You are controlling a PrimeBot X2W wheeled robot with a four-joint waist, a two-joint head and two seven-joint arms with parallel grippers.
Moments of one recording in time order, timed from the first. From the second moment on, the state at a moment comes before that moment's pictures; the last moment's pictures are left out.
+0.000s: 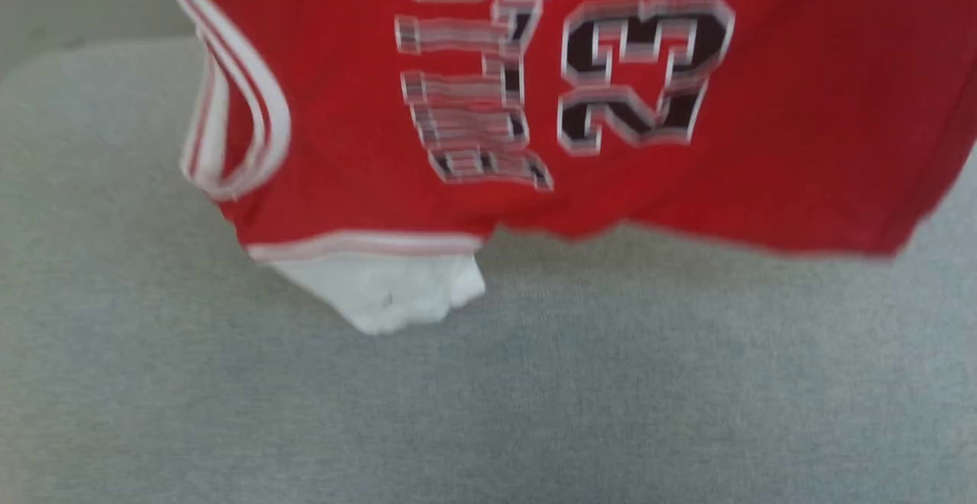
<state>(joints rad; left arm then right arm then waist) -1.24 0.73 -0.43 -0.17 -0.81 0.21 0.30 -0.98 -0.68 0.12 -0.08 0.83 0.13 0.55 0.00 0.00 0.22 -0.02</state>
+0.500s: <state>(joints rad) -1.90 0.56 -0.48 0.51 -0.69 0.02 0.19 -1.61 -0.55 0.37 0.49 0.68 0.13 0.23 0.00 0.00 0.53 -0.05</state>
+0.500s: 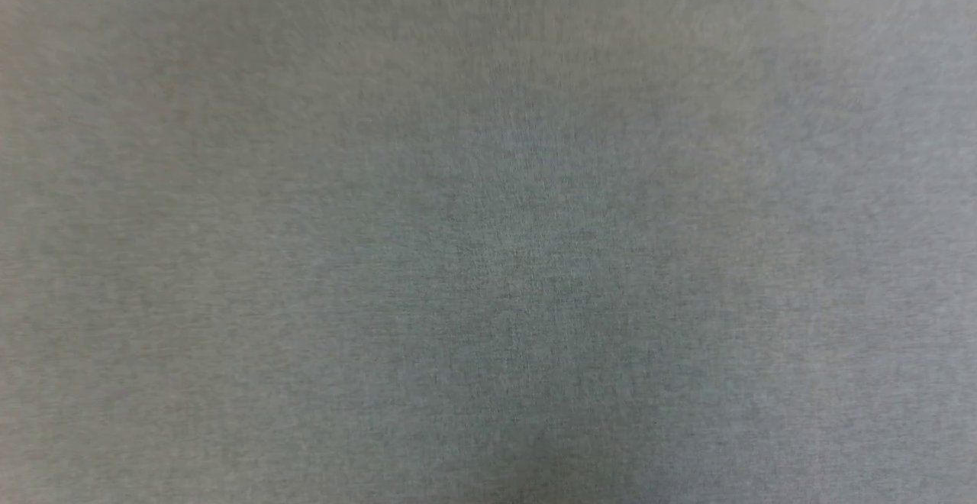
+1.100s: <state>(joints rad) -1.84 0.46 -0.53 0.80 -0.68 -0.07 0.02 -1.64 -0.48 0.61 0.76 0.75 0.13 0.04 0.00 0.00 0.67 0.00</state>
